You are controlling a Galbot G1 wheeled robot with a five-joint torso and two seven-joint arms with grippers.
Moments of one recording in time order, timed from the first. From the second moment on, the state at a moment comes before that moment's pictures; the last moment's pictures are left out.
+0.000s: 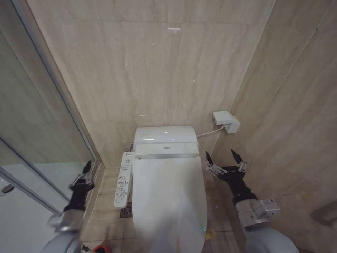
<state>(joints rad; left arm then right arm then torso) 1.56 -1.20 -0.67 -2.01 -0.34 -0.26 -0.12 -1.56 1.34 0.57 2.38 0.22 -0.13 0.08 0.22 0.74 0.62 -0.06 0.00</state>
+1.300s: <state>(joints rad) 1.91 -1.42 -0.67 -2.51 -0.15 -0.02 -0.22 -1.56 1.34 0.57 2.38 0.22 -0.13 0.08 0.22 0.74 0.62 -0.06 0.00</state>
